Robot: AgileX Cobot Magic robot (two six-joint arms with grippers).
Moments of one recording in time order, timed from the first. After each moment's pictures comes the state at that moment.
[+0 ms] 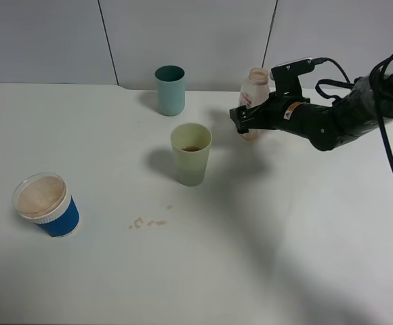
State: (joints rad) left arm 0.07 -0.01 -0.51 0.02 1.06 -0.04; right arm 0.28 2.07 -0.91 -0.09 -0.63 -0.03
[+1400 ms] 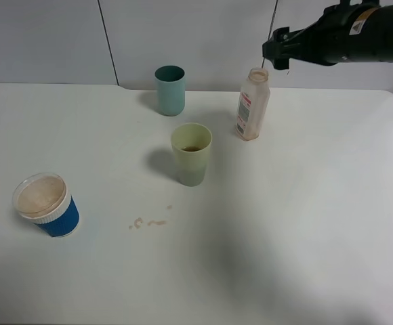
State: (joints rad) left arm 0.07 -0.01 -0.51 0.02 1.06 -0.04; right arm 0.28 1.48 -0.91 -0.07 -0.08 -0.01
